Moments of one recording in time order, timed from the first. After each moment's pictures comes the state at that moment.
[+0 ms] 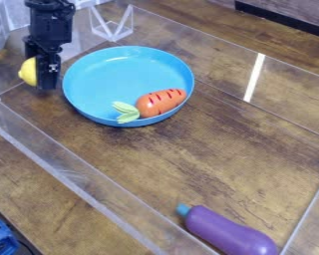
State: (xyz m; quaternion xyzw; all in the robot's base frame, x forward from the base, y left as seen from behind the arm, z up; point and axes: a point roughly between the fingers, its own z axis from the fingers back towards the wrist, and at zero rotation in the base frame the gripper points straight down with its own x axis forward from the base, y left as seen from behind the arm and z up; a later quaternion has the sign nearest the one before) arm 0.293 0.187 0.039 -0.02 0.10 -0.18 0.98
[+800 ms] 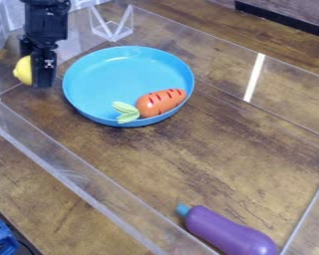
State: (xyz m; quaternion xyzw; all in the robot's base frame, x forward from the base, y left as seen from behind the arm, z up) arm 0.287 0.187 0.044 -0.04 0.11 -0.17 0.98
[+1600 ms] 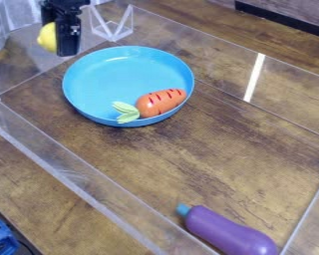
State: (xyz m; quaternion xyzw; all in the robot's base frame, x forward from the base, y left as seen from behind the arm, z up) arm 0.323 0.171 0.084 -0.02 0.07 -0.17 0.98
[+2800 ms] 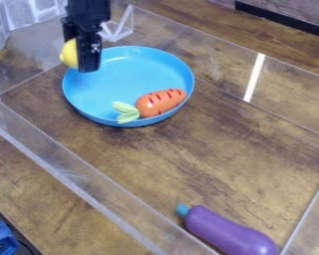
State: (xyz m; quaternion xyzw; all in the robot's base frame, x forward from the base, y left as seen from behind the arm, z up) arm 0.336 0.145 0.065 -0.02 0.04 -0.20 0.98
